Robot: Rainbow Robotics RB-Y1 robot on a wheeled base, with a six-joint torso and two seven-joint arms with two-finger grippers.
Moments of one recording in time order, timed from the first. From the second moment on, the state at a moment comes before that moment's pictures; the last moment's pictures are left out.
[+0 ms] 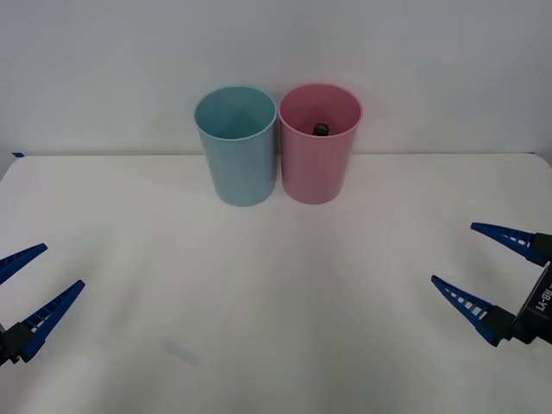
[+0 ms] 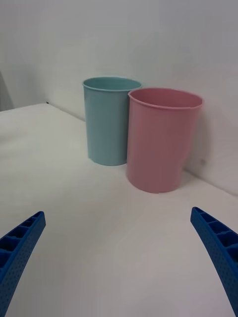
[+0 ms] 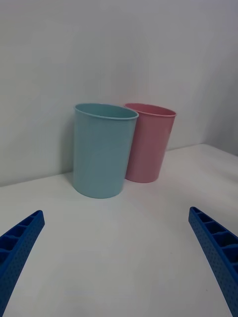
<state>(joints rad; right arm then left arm) 0.39 -0.51 -0.36 -1.91 1.13 -1.03 0.01 0.35 0.40 0.52 -1.66 -0.96 -1.22 0.00</state>
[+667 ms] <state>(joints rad) 0.62 -0.48 -0.45 -1.91 0.97 -1.07 0.05 0.35 0.40 0.52 -1.66 -0.96 -1.22 0.00</state>
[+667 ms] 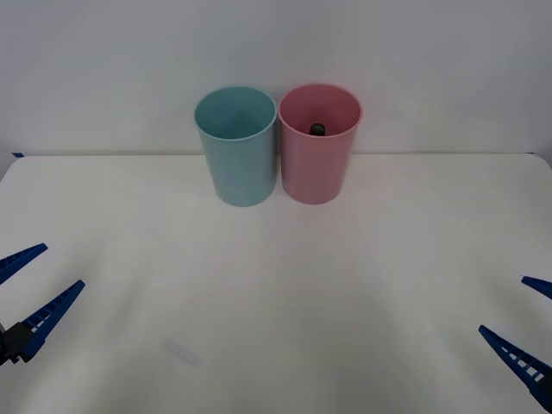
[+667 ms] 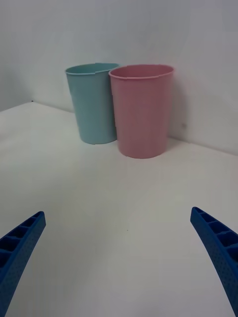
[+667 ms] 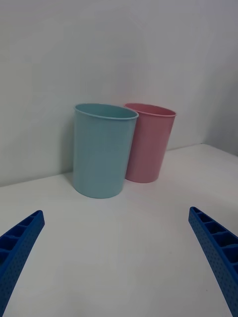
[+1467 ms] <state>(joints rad) 0.65 -0.39 -0.49 -1.91 1.03 -1.07 -0.02 0.35 0.40 0.52 -1.66 -0.96 -1.22 0.00</state>
